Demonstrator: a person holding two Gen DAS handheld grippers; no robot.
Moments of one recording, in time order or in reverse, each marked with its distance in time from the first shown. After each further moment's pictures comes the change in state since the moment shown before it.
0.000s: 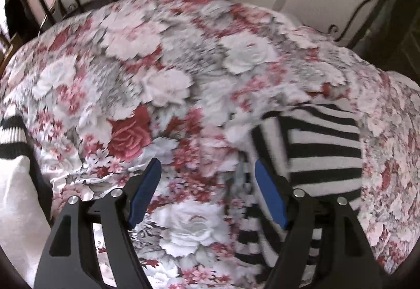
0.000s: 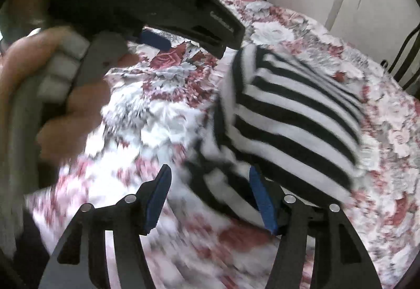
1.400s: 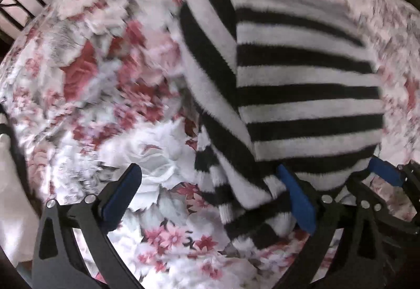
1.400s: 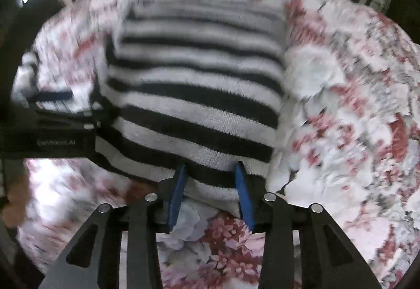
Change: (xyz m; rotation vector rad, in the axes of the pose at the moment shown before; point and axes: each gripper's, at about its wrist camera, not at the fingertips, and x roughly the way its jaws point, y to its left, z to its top) left arm 0.058 -0.046 -0.088 0.201 0.214 0.074; right arm 0.068 -0.082 -0.059 0.240 0.170 -0.119
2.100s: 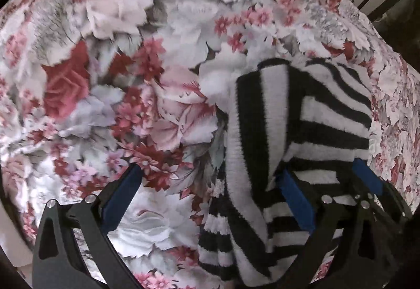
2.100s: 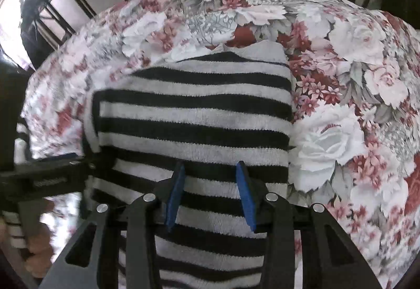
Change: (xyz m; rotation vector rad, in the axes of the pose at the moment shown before) left arm 0.028 0.054 0.071 -0.277 0.041 -0.139; right arm 0.017 -0.040 0.098 0.161 -0.093 0.079
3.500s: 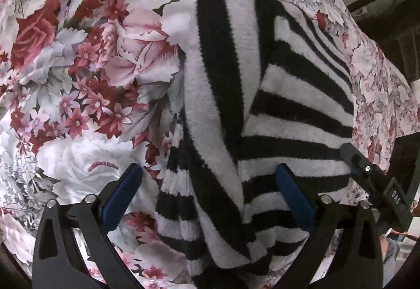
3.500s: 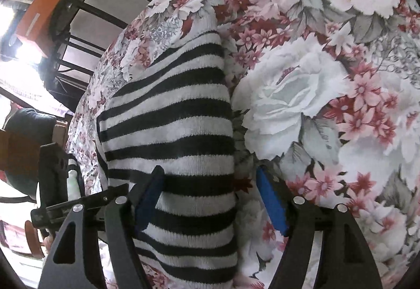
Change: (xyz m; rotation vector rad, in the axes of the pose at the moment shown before) left arm 0.007 0.000 -0.041 -0.006 0.073 -0.193; right arm 0.008 -0.102 -0.027 0.328 0.038 0.382
